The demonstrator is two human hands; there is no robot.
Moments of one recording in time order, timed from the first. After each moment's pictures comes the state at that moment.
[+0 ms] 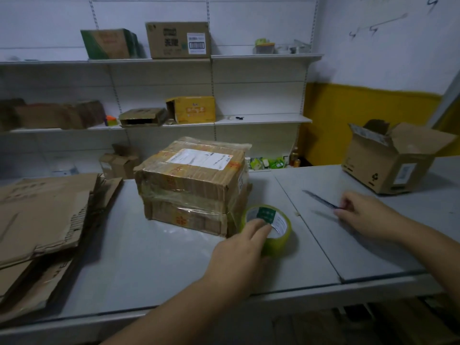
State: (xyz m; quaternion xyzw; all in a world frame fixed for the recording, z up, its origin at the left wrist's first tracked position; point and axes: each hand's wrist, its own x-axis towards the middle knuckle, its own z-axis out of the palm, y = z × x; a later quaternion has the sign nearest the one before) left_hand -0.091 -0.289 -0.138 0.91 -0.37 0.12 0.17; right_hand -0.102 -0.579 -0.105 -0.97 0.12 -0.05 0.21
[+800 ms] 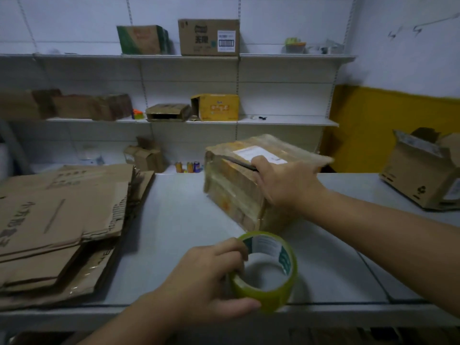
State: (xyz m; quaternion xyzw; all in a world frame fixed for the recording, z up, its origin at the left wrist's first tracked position) left_hand -0.092 -0.167 -0.122 0.83 -0.47 0.13 0.28; right_hand -0.028 -0.381 -0.047 -0.90 -0.23 -0.36 -0.11
